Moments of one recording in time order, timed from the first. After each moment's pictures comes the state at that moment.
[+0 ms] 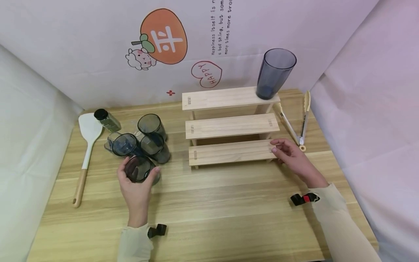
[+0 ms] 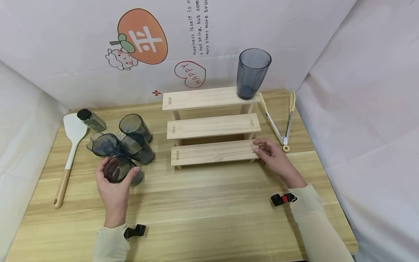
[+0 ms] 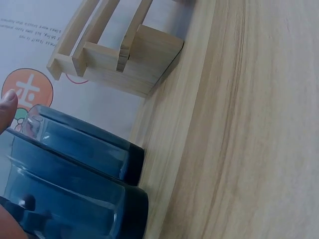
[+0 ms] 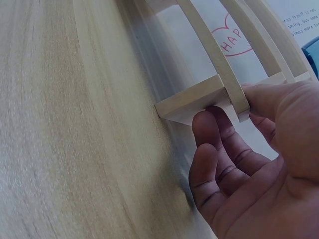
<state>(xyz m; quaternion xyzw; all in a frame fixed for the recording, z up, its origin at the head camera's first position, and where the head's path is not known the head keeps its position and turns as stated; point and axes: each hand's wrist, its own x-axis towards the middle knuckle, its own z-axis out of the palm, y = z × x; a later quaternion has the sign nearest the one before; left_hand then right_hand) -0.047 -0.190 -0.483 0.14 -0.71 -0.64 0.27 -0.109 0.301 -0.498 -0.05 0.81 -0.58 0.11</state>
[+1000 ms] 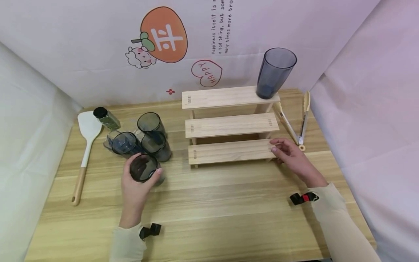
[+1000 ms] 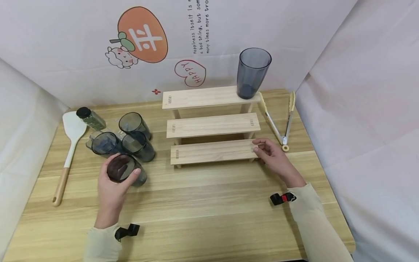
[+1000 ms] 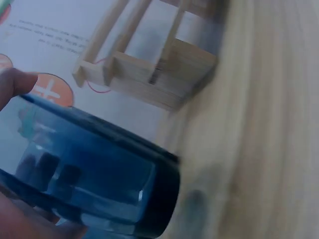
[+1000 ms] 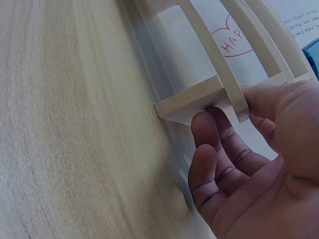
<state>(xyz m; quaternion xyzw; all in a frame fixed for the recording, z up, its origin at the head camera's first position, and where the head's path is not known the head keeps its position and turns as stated) -0.041 -0.195 -0.460 0.07 -0.75 -0.64 0.15 -0.109 0.302 -0.498 -0.06 0.81 -0.57 0.11</state>
